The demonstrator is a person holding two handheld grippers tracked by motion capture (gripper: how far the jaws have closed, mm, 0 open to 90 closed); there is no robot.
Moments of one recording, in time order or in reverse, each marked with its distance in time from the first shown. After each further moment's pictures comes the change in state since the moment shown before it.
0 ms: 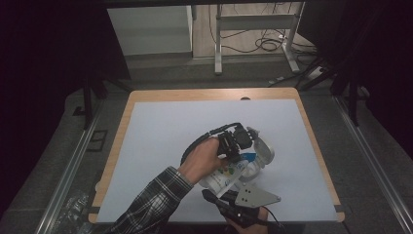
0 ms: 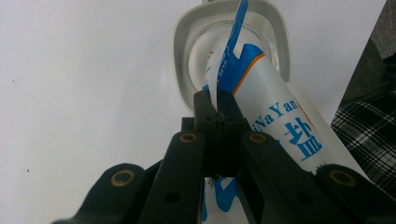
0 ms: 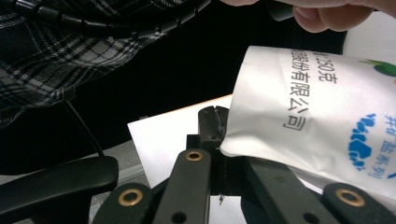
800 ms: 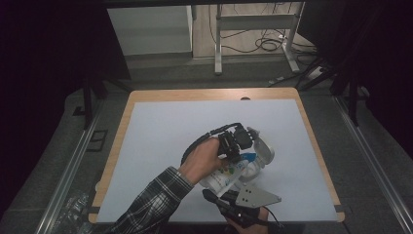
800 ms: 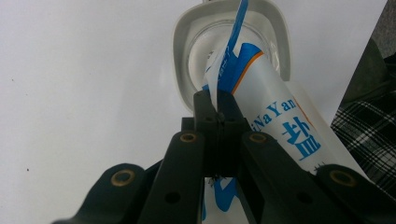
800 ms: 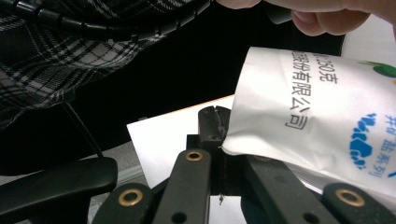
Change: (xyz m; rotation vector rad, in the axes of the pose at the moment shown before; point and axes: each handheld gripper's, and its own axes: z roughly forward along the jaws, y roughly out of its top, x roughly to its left) left arm 0.000 0.001 0.001 0.006 0.002 0.001; right arm 0.000 0.001 -0.001 -0.005 -0.002 -0.003
